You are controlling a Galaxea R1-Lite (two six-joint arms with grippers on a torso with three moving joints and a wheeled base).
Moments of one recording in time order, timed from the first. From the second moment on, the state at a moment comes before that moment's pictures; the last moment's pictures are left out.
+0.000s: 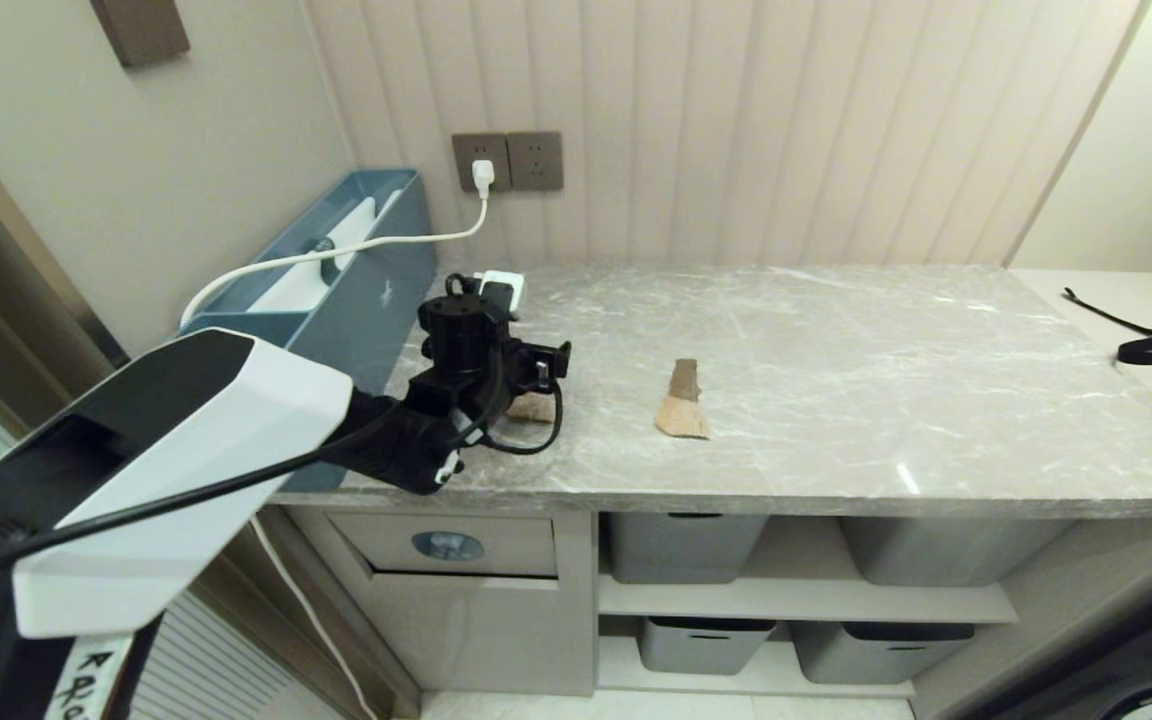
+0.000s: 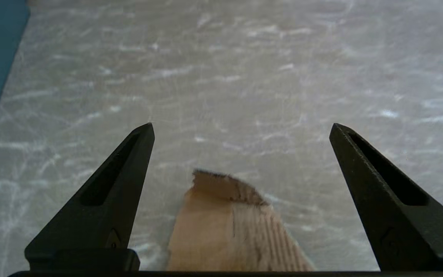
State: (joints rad) left arm -0.49 2.33 -1.53 -0.76 0.21 0.08; right arm 0.01 0.00 -0.08 0.21 0.00 -0.02
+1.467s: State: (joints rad) left arm -0.44 2.45 -1.68 -0.70 0.15 0.04; right arm 0.01 0.00 -0.08 0.21 0.00 -0.02
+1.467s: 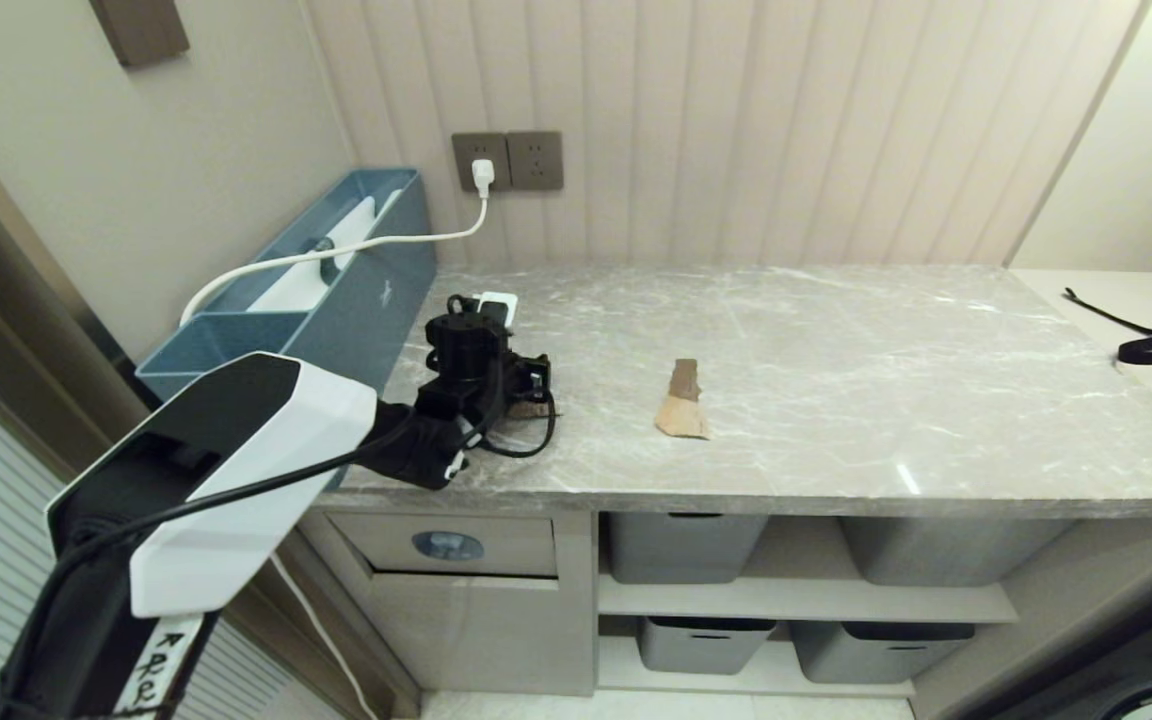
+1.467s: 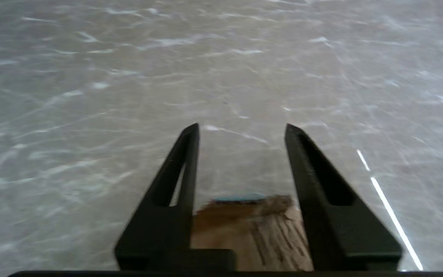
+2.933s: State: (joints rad) left arm -0.45 1.69 -0.92 -0.68 -0.21 -0.12; right arm 0.01 0.00 -0.08 0.21 0.00 -0.02
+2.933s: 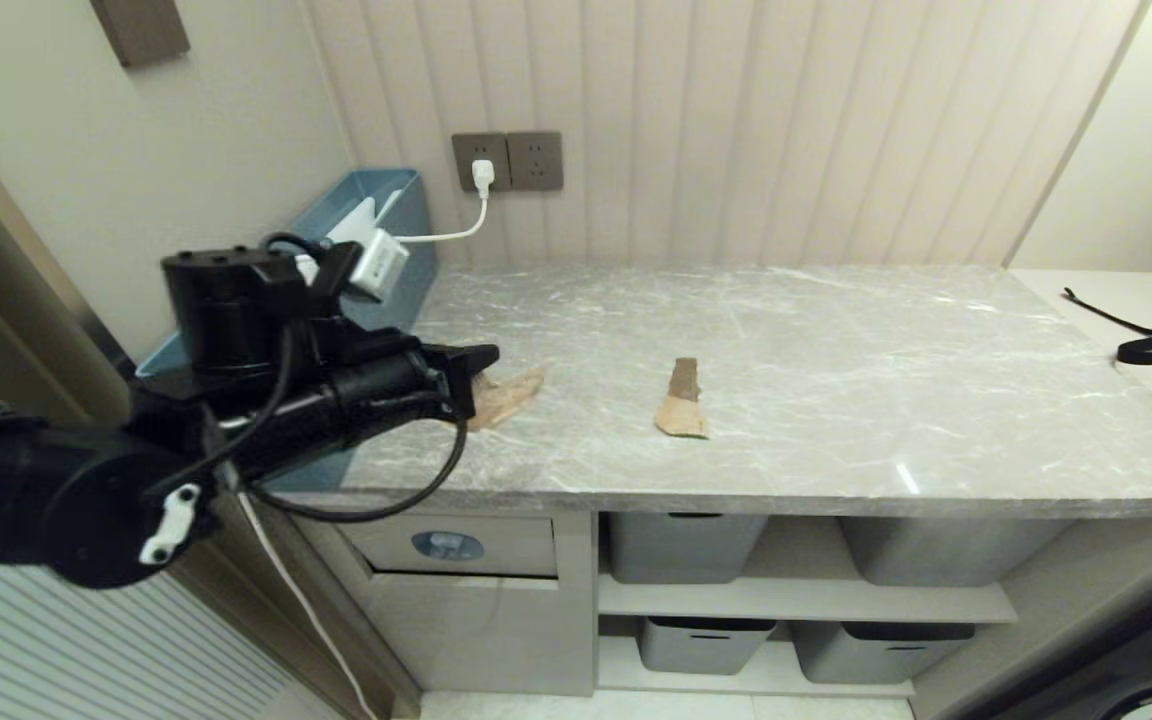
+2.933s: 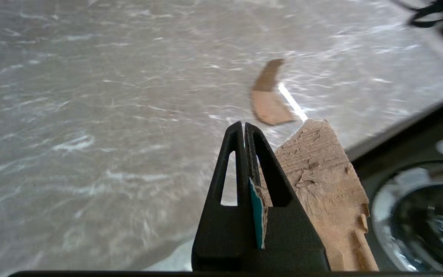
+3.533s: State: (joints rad) left arm -0.20 0.96 -0.41 -0.57 -0.11 -0.11; right arm 0.01 0.00 -0.08 0.21 0.00 -0.02
